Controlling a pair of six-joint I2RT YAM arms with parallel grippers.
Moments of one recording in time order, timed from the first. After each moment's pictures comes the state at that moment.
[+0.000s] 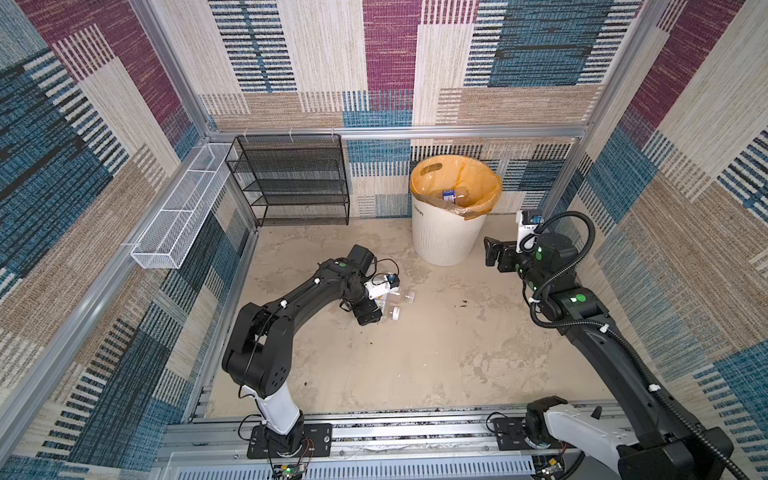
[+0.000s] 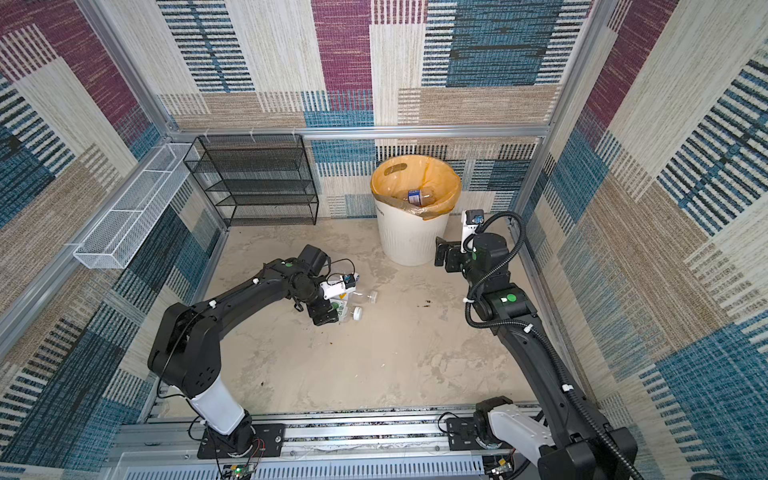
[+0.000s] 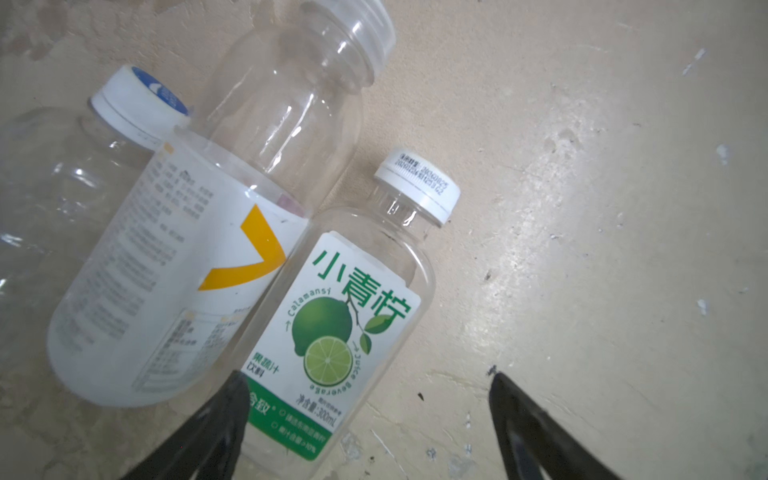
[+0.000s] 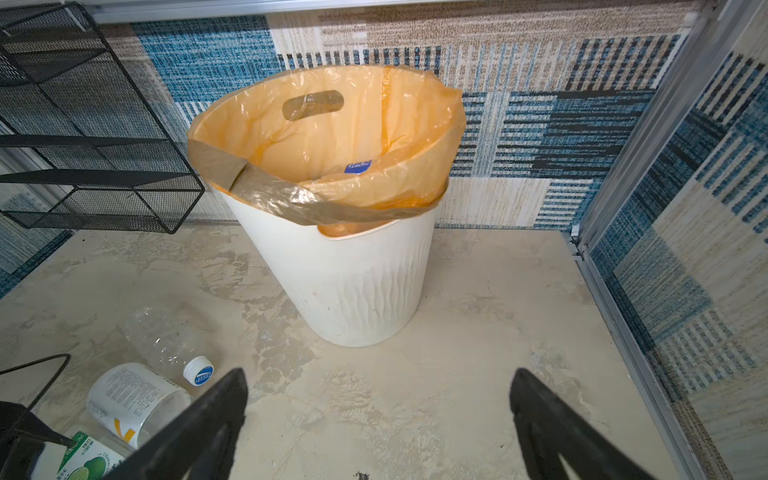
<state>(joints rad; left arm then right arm) -0.48 1.75 1.29 -0.81 0.19 0.74 0.23 1.06 1.03 -0.27 0.10 0.10</state>
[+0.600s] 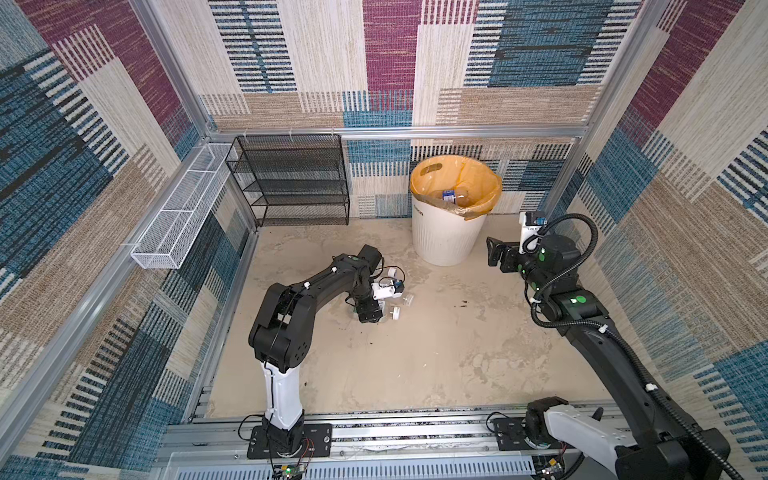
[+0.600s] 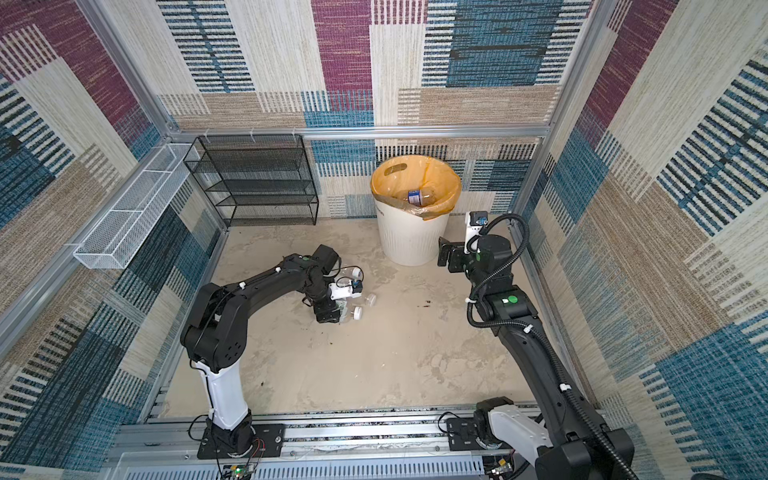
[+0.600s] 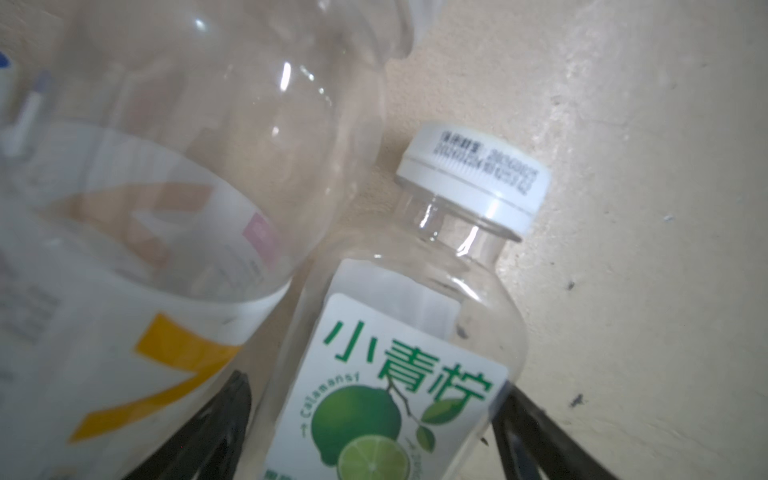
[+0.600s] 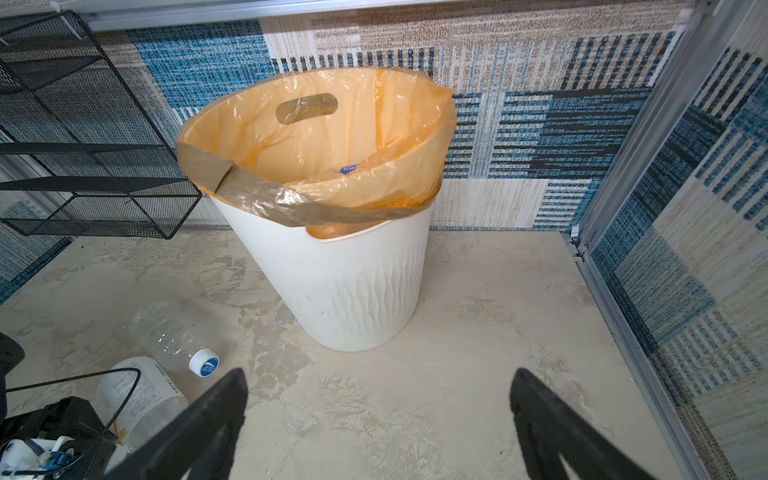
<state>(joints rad) -0.48 1.94 1.41 -0.85 0.12 0.87 0.19 1.06 1.00 -0.22 0.06 0.10</state>
